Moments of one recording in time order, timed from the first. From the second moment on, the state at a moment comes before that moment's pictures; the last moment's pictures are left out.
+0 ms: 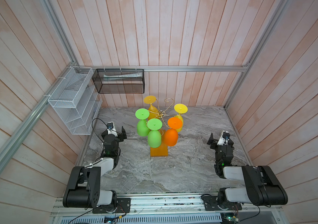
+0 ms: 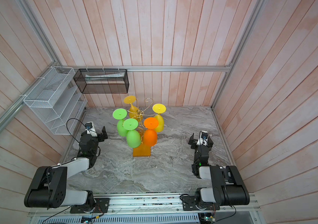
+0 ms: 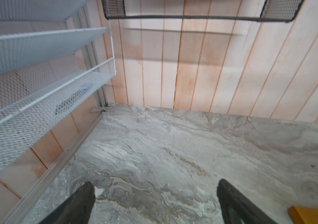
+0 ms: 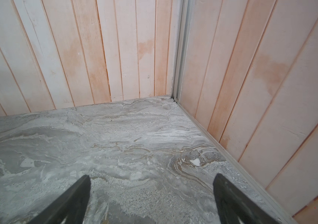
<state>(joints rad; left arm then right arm) -0.04 1.38 0.47 0.76 -0.22 -0.05 0.08 1.36 0.20 1.09 0.33 0.03</state>
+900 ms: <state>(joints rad) 0.02 1.45 0.72 0.30 -0.10 -0.39 0.46 1.10 0.30 0.57 0.36 0.58</state>
